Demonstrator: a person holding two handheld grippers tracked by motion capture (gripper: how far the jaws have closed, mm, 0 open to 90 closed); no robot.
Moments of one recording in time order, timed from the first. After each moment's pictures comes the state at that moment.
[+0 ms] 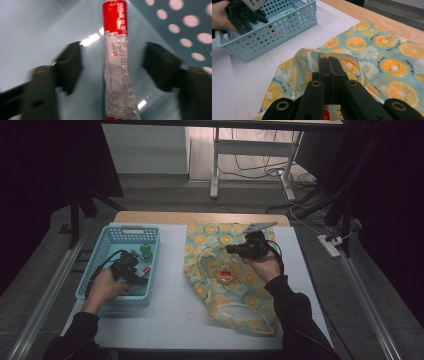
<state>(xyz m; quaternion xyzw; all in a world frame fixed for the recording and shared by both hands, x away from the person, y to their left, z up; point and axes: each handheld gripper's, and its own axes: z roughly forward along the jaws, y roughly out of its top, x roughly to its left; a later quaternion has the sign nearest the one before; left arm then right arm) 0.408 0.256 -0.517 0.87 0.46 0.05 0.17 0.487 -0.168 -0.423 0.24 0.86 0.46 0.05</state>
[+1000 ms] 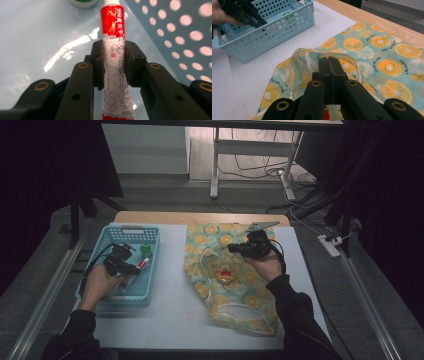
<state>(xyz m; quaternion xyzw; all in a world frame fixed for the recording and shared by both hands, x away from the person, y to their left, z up) 0.410 0.274 -0.490 0.83 0.51 0.04 0.21 0.488 -0.172 -0.419 0.24 0.85 0.46 0.05</state>
